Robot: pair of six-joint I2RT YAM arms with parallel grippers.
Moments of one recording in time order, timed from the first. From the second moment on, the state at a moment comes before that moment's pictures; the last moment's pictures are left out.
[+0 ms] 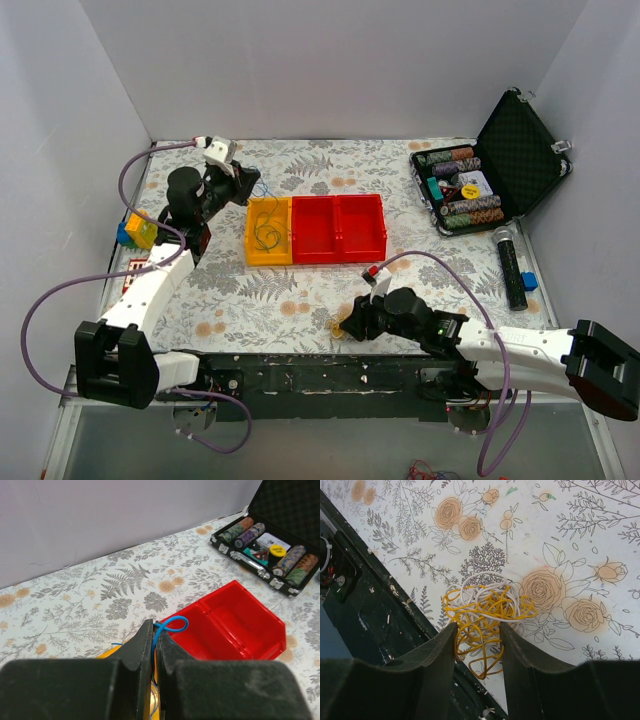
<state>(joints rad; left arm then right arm) -0.18 1.23 0.92 0.26 0.40 -0.09 1.12 0.98 0.27 0.22 0.04 0.60</state>
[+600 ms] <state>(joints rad) -0.18 1.39 0.90 0.29 0.36 0.12 1.12 0.98 0.26 0.21 0.04 0.60</state>
